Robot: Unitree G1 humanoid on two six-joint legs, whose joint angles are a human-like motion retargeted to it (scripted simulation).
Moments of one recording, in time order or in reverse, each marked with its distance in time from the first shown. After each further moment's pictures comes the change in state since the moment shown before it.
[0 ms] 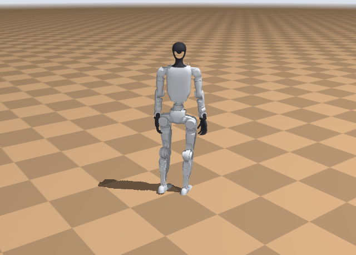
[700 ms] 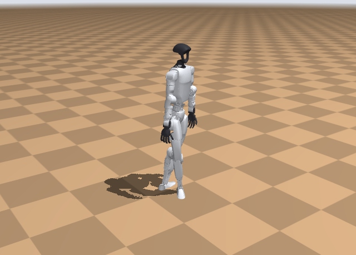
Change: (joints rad) left arm 0.008 0.057 -0.080 -0.025 0.094 0.024 0.002; right arm -0.107 -0.091 -0.176 0.134 0.344 -0.006 -0.080; waist -0.288 0.179 -0.104; left_leg 0.186 0.184 1.474 -0.191 -0.207 -0.080; right_leg -0.109 -0.037 -0.976 0.018 -0.086 -0.064
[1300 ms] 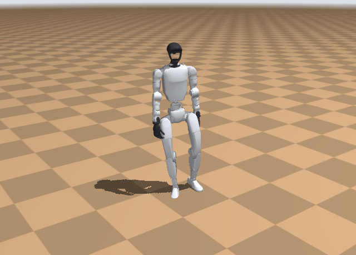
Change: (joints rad) left arm 0.026 -0.046 0.007 -0.037 -0.039 -0.027 -0.028; right arm -0.018 0.129 0.230 -0.219 -0.194 0.001 0.154; waist 0.132 -0.186 0.115; left_leg -0.296 0.011 -0.958 0.352 0.190 0.235; right_leg 0.078 0.031 0.770 -0.069 0.097 -0.060
